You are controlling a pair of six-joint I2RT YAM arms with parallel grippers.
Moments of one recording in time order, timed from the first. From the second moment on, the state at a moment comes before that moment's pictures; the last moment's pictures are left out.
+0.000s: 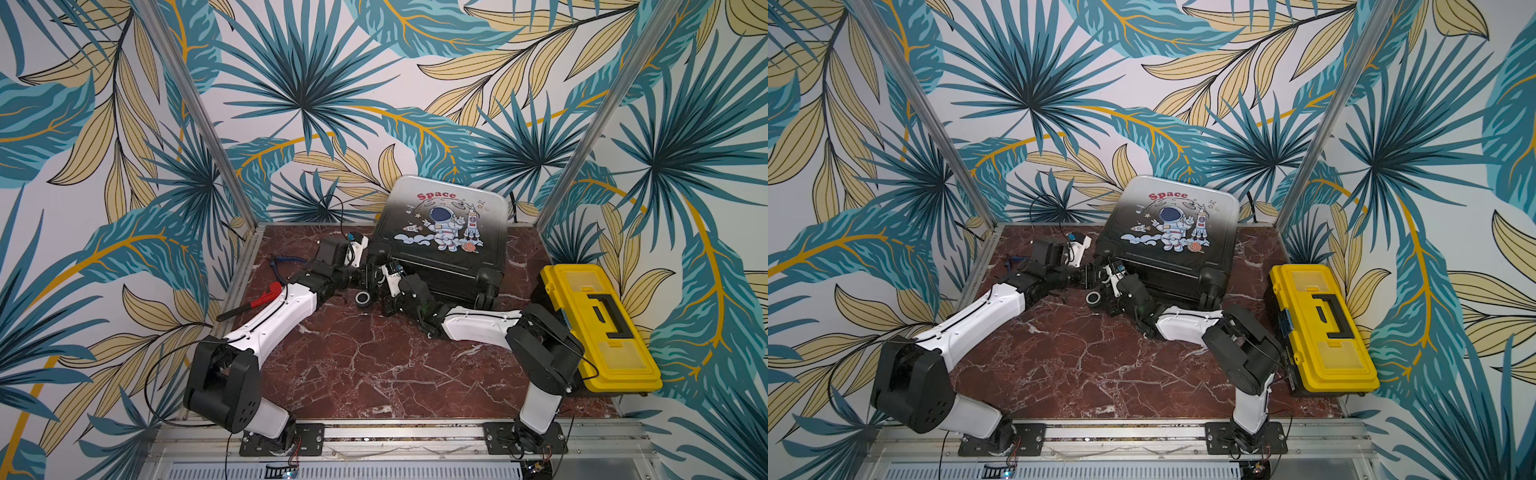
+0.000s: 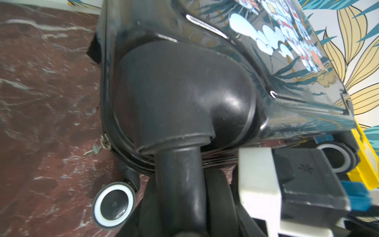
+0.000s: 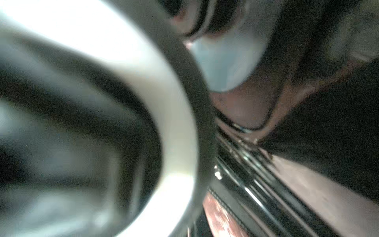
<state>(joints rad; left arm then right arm) -0.38 1.48 1.13 -0.29 0.41 -0.33 0.79 1.85 1.04 0.40 0.04 0.31</state>
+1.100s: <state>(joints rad) -0.09 1.29 1.11 -0.32 0.01 -0.07 0.45 1.18 1.25 -0.47 -0.20 0.13</state>
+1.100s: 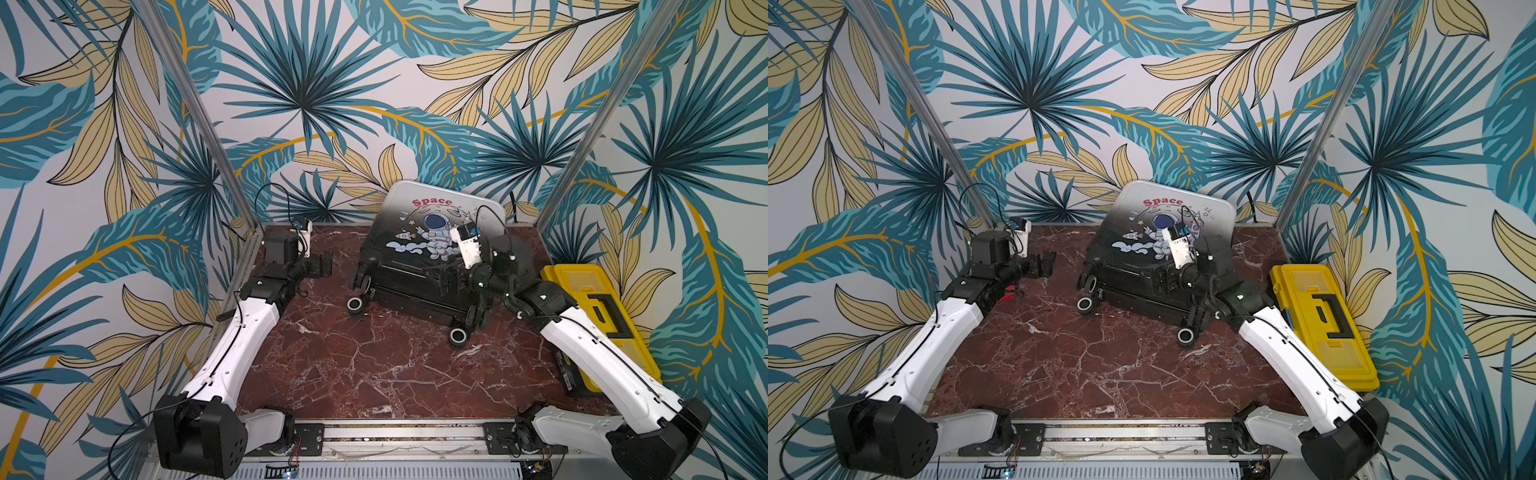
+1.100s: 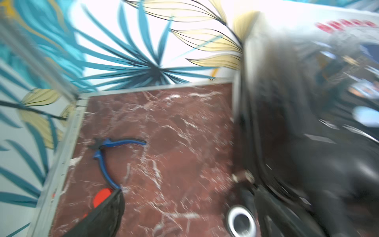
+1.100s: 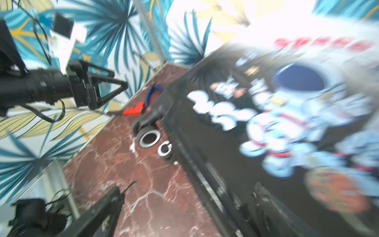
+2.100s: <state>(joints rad) 0.05 1.54 0.80 0.26 0.05 -0.02 -0.09 1.37 0.51 0.30 0.10 0.18</state>
